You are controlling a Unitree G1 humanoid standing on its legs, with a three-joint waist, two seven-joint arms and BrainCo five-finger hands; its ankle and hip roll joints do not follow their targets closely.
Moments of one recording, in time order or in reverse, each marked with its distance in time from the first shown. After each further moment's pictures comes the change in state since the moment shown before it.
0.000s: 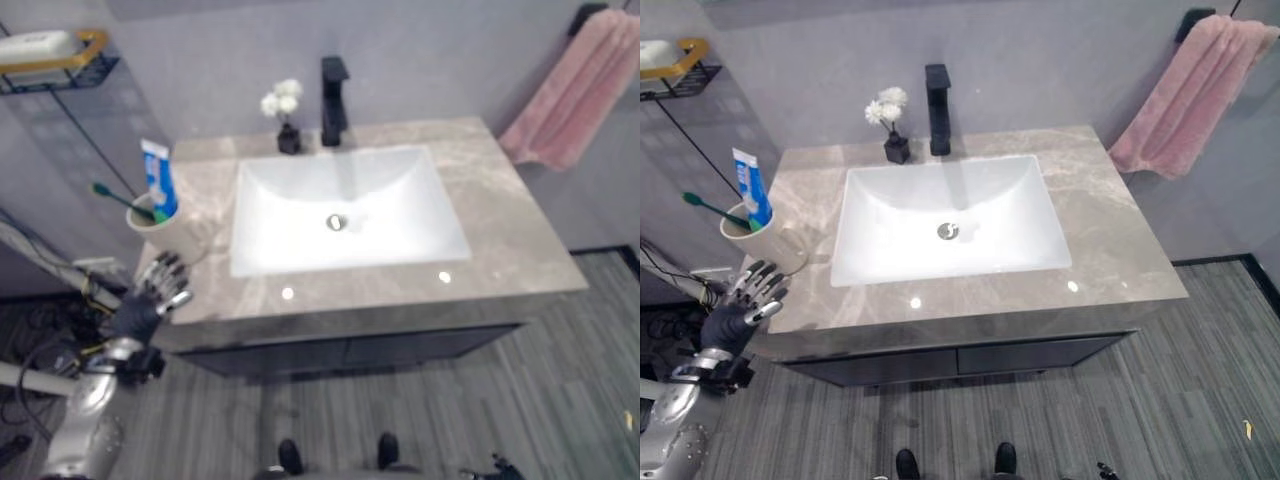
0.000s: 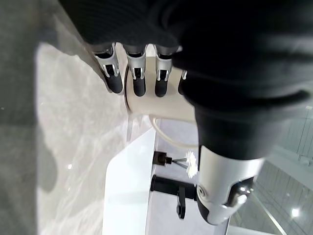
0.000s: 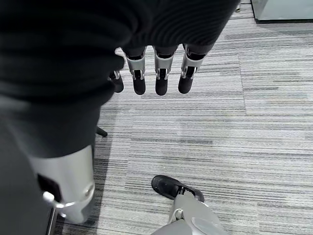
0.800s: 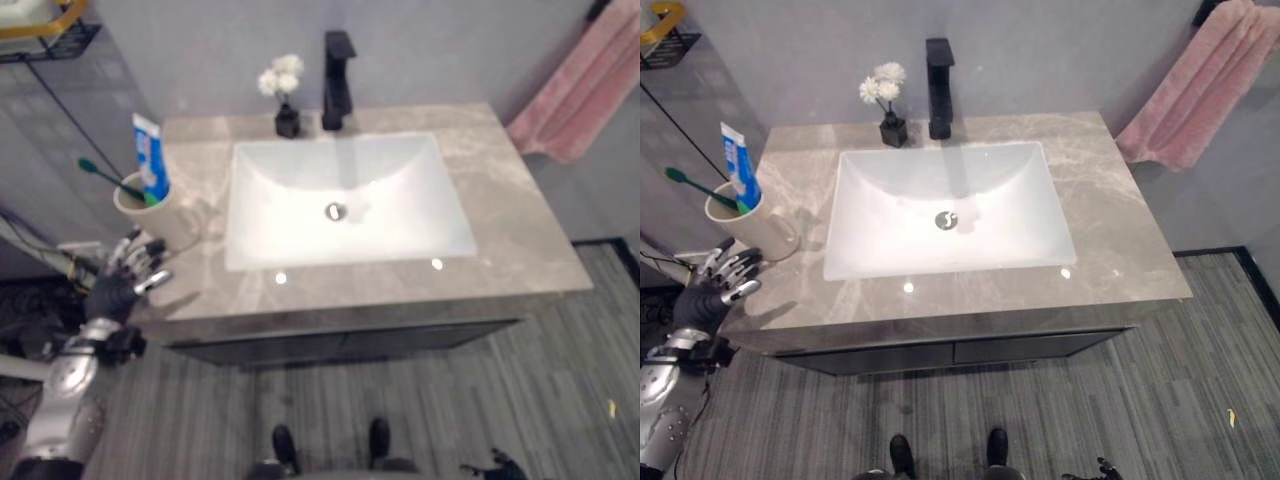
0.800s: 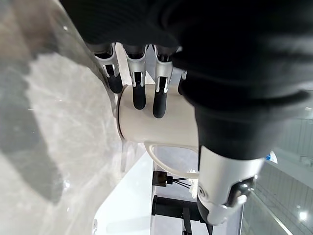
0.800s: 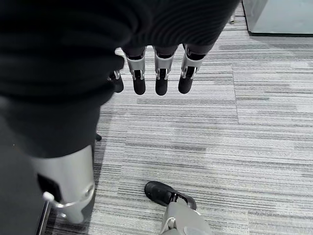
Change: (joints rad) left arm -0.072 0.091 0.038 0.016 0.018 -0.008 0.048; right arm -0.005 -0.017 0.011 -0.038 0.009 0.000 0.000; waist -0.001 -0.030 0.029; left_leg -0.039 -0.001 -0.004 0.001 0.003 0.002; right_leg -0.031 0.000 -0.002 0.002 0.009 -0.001
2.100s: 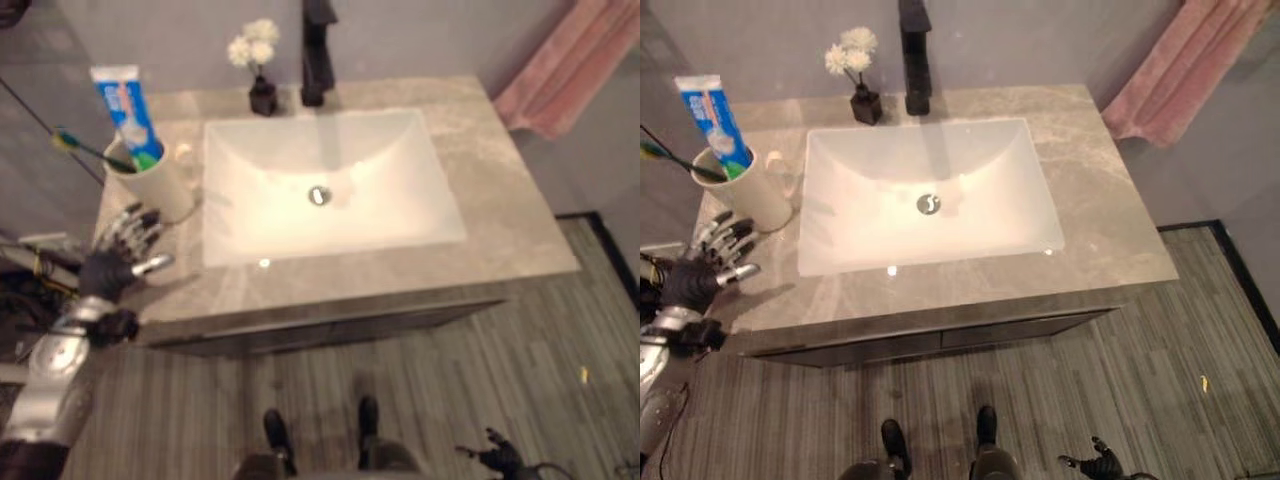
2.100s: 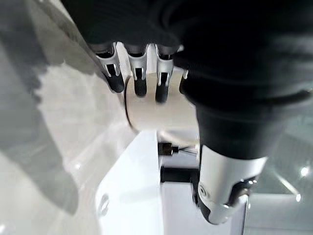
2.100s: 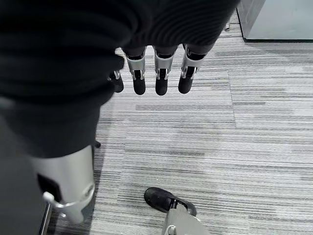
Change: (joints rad) left arm 0.022 0.089 0.005 -0.050 0.032 -0.018 -0.054; right arm -0.019 -0.005 0.019 -0.035 0.010 -0.010 0.002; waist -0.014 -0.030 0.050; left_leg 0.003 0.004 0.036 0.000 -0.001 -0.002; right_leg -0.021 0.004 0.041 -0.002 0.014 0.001
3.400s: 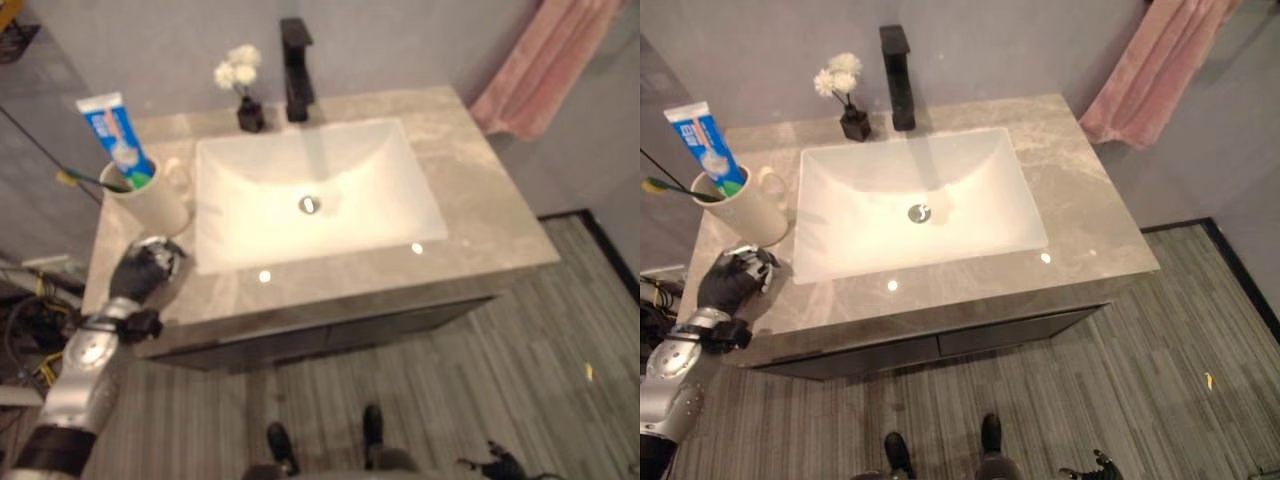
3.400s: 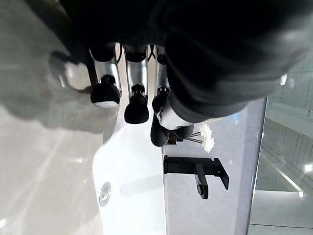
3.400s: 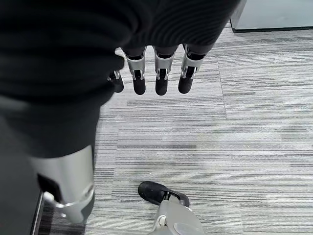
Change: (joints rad) left arm -0.159 -0.070 -0.110 0.132 0.048 -0.003 0.073; right arm 0.014 0.000 0.011 0.033 0.000 0.000 0.007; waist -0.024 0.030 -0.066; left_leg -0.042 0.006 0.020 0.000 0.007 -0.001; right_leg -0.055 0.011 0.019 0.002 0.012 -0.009
